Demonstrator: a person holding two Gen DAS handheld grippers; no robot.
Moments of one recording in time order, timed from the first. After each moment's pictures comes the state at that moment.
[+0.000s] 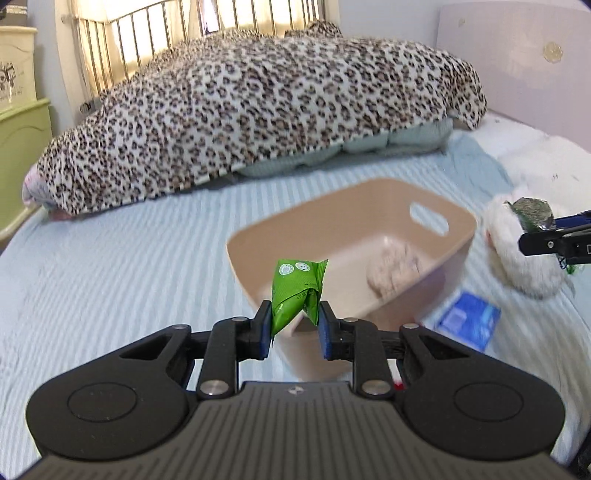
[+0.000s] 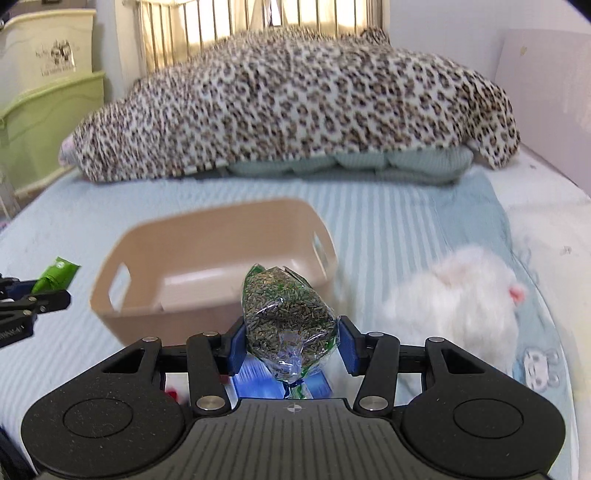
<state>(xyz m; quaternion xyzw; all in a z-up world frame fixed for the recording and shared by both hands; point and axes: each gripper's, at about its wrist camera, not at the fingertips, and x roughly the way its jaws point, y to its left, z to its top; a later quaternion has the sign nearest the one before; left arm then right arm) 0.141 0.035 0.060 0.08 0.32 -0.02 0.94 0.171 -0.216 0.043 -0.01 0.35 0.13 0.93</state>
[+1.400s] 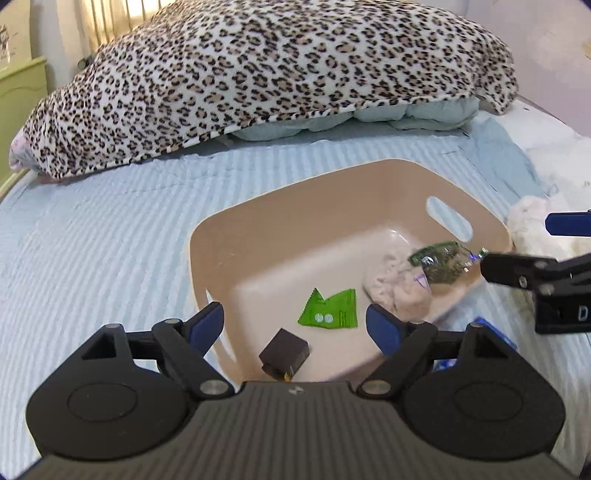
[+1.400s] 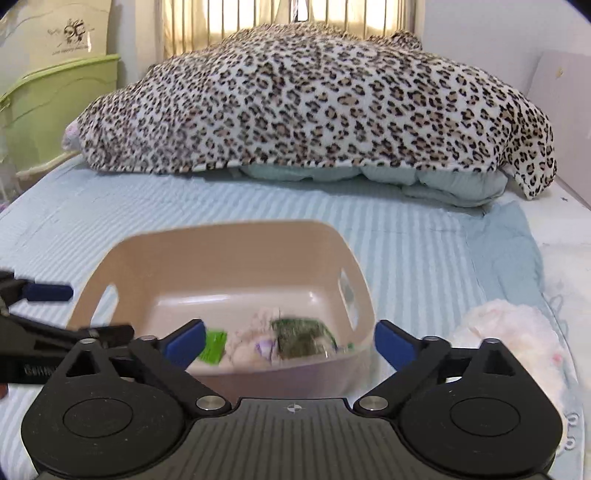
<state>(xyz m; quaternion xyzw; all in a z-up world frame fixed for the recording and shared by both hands) 0.212 0.010 0.035 0.05 0.39 0.00 0.92 0.242 -0.188 0.026 -0.06 0.36 0.15 0.92</state>
